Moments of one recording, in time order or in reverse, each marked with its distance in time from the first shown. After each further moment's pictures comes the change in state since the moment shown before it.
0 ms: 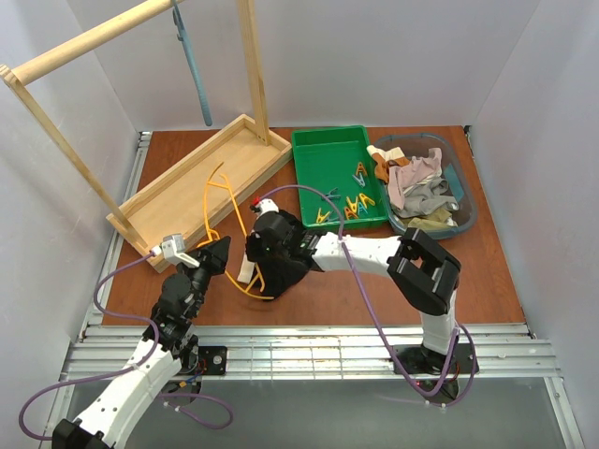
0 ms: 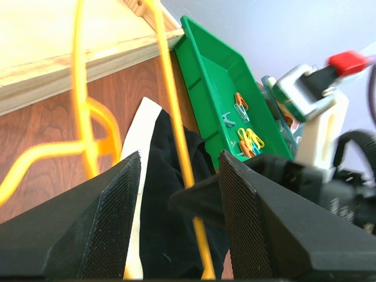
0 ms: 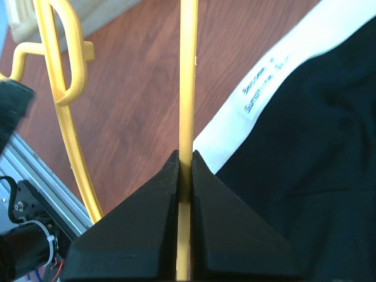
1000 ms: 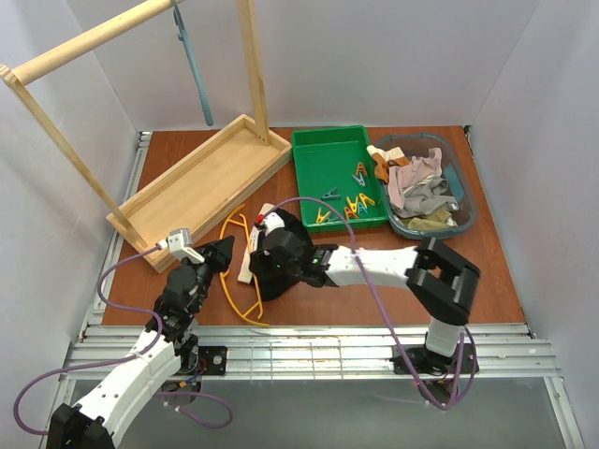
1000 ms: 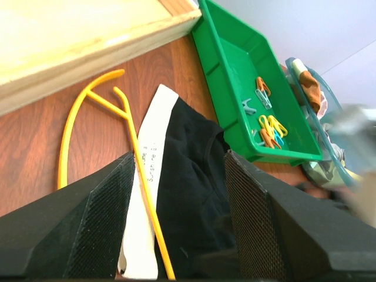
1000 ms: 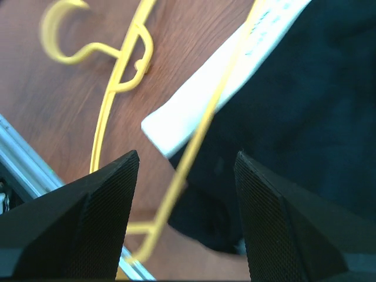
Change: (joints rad) left arm -0.002 0.139 0.031 0.019 0.004 0.045; right arm 0.064 -0.064 -0.141 0.015 0.033 -0.100
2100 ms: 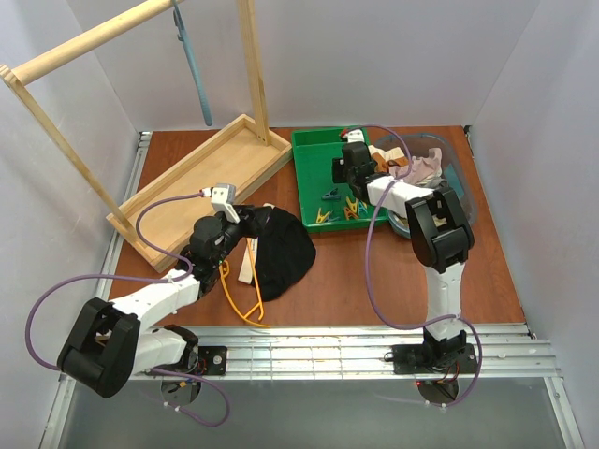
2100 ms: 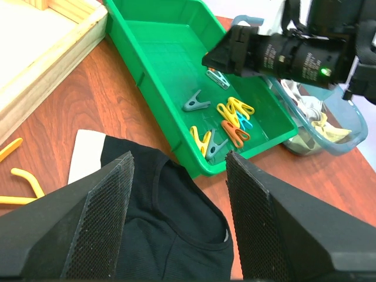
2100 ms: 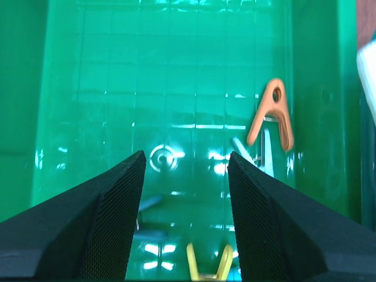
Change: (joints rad) left arm -0.035 0.705 0.350 0.364 0.263 0.207; right arm -0.708 0.241 0.262 0.091 0.102 -0.369
